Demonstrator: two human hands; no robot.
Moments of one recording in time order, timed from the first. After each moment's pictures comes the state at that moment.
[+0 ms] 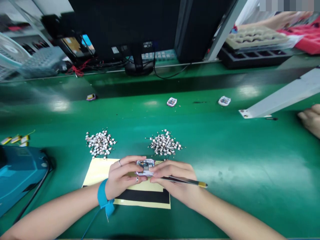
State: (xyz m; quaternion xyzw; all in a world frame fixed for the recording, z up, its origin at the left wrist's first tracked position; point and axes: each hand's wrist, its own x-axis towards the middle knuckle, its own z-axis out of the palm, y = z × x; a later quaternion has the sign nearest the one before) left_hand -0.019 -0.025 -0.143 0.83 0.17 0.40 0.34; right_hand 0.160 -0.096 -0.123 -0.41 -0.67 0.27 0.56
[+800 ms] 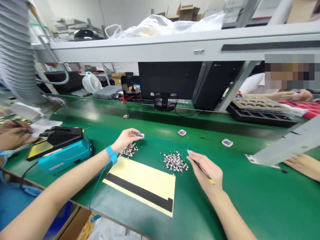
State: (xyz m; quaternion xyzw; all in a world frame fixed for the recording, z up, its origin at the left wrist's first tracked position) left_hand -0.063 0.070 -0.111 0.69 0.45 0.38 0.42; right_hand 0.215 -0.078 -0.129 -0.49 -0.69 -0.15 0.51
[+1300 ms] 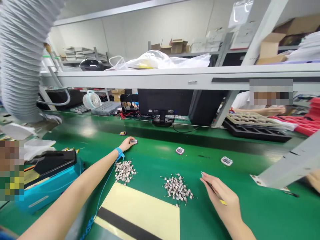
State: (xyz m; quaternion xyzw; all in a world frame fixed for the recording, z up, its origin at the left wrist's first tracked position) left_hand -0.088 0.214 -0.153 0.76 0.57 0.23 0.21; right_hand 0.269 -0.062 -0.157 -0.51 -0.71 -0.13 0.47
